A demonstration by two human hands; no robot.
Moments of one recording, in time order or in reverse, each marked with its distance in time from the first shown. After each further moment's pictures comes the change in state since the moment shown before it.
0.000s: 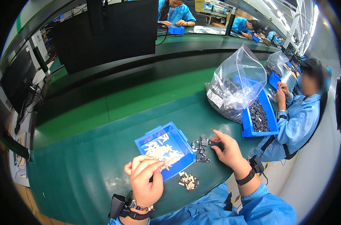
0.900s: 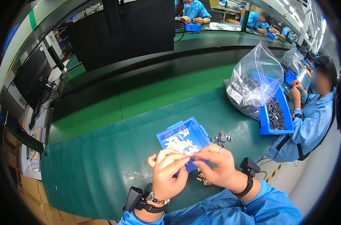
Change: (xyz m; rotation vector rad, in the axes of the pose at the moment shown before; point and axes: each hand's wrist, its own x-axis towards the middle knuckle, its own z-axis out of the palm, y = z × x) left_hand 0.001 -0.005 -0.001 -0.062 -0.063 0.111; right_hand 0.017 -0.126 0.032 0.434 0.094 -0.357
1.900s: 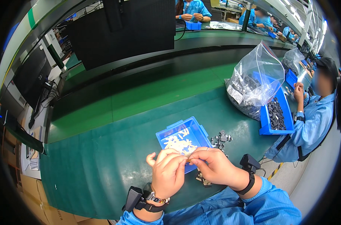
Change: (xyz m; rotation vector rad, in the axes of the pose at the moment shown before) left_hand -0.002 -0.006 0.006 0.123 -0.040 -0.047; right_hand 0.007 0.003 -0.003 0.202 -0.299 0.307
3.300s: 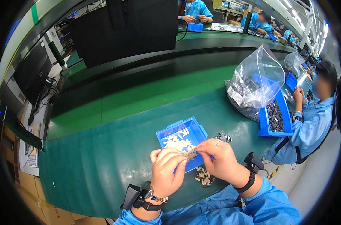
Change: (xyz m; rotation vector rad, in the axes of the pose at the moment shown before) left_hand 0.004 -0.001 -0.004 -0.130 0.012 0.059; right_hand 0.002 0.011 -0.009 -0.391 0.226 -0.208
